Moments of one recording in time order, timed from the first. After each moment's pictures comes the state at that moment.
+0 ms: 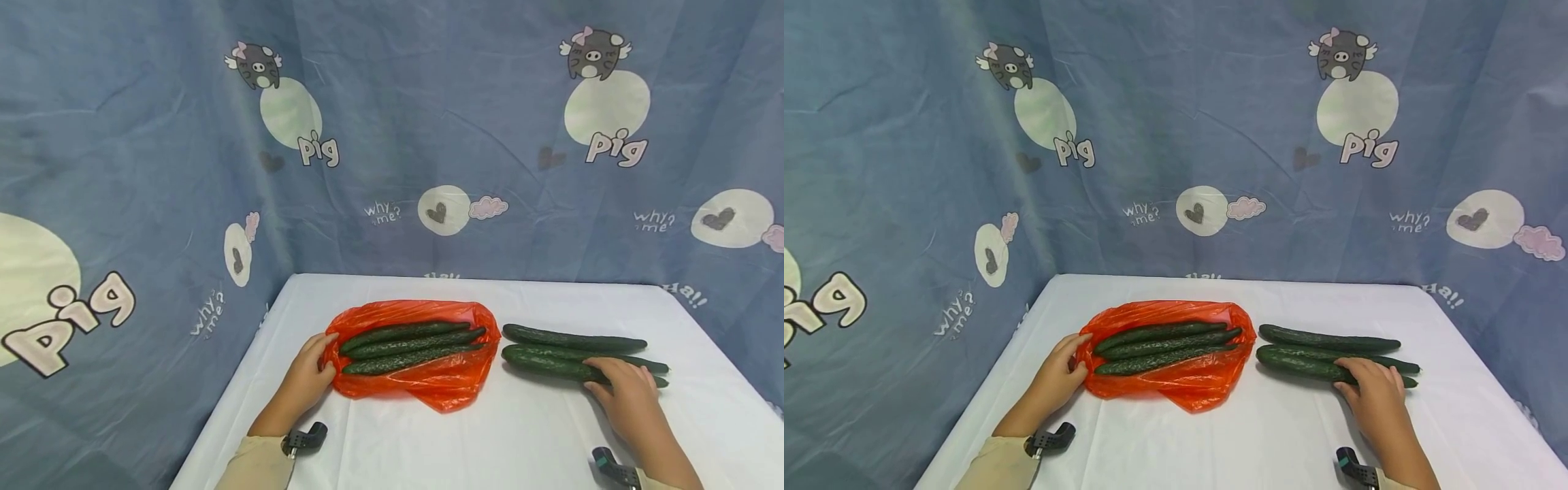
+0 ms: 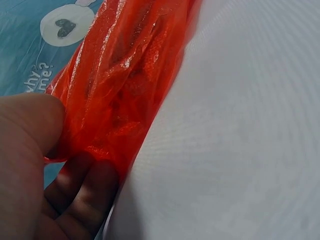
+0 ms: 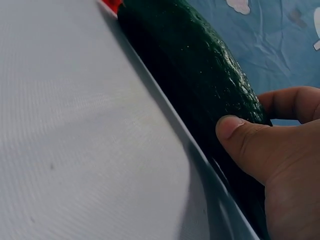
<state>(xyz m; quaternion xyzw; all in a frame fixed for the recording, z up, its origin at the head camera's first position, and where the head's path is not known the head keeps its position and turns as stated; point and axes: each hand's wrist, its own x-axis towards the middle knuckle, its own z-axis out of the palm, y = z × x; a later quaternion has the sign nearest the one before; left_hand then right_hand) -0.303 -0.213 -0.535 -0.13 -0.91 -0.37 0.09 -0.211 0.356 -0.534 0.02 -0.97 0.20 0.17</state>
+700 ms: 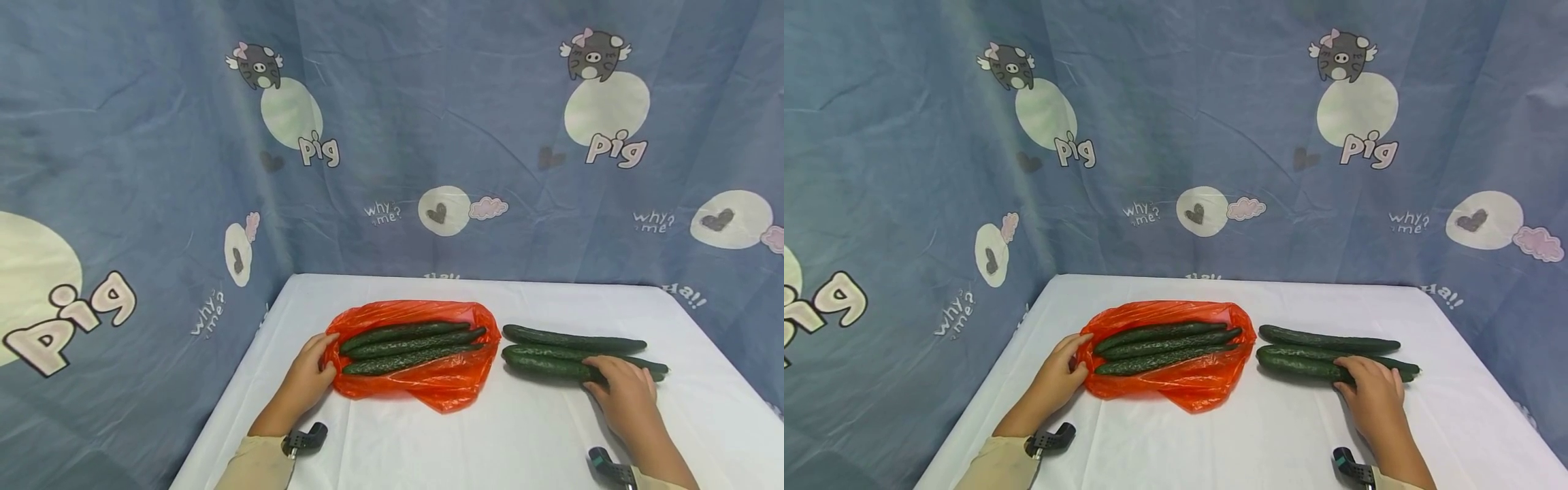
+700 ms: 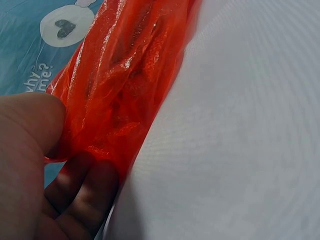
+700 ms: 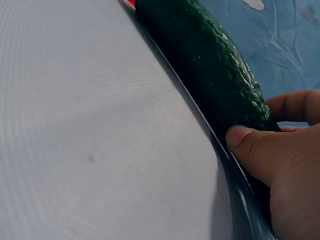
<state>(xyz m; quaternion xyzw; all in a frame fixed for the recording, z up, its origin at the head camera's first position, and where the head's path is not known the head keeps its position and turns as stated) -0.305 -0.214 -0.536 -0.13 -0.92 -0.37 0.08 -0.215 0.351 -0.538 0.01 -0.96 0.19 0.20</state>
